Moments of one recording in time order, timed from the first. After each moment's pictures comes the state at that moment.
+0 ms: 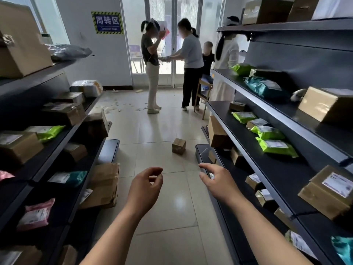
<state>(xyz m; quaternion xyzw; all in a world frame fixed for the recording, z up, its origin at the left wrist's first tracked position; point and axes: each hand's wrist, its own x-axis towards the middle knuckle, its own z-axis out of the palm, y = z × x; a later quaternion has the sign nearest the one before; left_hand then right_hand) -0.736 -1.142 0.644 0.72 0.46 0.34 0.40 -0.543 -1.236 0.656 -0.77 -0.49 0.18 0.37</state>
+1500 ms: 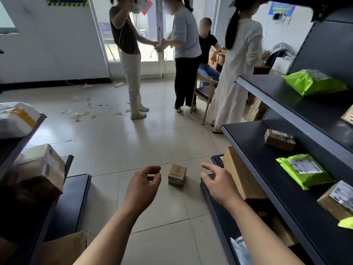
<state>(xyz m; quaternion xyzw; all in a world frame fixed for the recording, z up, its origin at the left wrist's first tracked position) -0.388 -0.487 0.612 0.73 0.47 0.26 0.42 -0.205 -0.602 0.612 -0.81 -0.39 0.21 0.39</state>
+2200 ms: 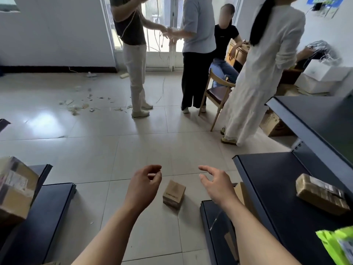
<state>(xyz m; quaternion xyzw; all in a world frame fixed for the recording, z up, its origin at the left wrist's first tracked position) -0.188 -0.289 0.576 0.69 0.51 0.26 0.44 -0.003 -0.384 0.573 -0.79 -0.40 0.26 0.37</state>
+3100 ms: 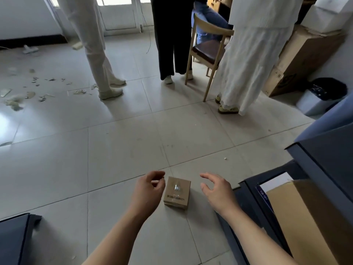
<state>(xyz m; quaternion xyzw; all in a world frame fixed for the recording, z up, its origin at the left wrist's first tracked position) -0.079 -0.069 0.330 0.71 0.50 0.11 0.49 0.075 -0.196 0.304 -0.85 -0.30 0.28 0.33</state>
